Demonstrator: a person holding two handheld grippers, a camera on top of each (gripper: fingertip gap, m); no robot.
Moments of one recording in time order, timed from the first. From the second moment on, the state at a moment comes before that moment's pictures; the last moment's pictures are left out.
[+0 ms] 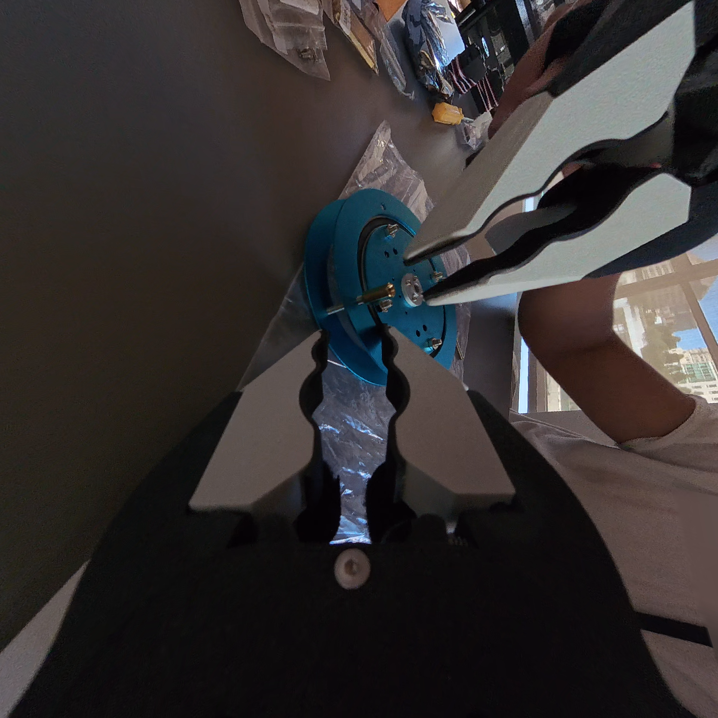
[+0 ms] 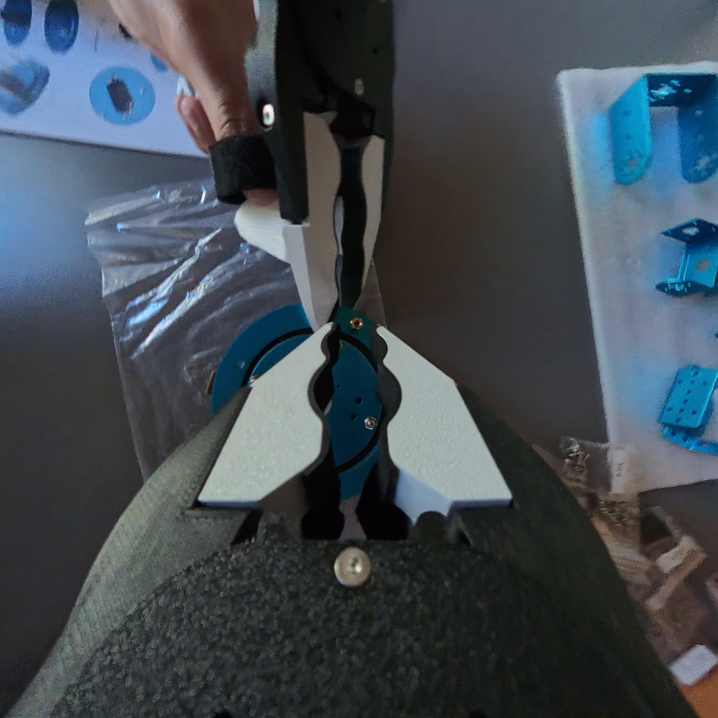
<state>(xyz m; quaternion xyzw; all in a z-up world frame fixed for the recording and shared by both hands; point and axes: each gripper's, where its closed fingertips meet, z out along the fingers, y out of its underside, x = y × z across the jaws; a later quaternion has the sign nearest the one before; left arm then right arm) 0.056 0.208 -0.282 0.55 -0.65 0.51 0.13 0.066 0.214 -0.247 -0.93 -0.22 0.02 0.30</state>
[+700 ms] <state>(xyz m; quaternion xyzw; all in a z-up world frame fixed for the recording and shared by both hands) 0.056 0.208 -0.281 0.55 -0.65 0.51 0.13 0.070 0.205 -0.257 -0.93 -0.33 0.09 0.12</state>
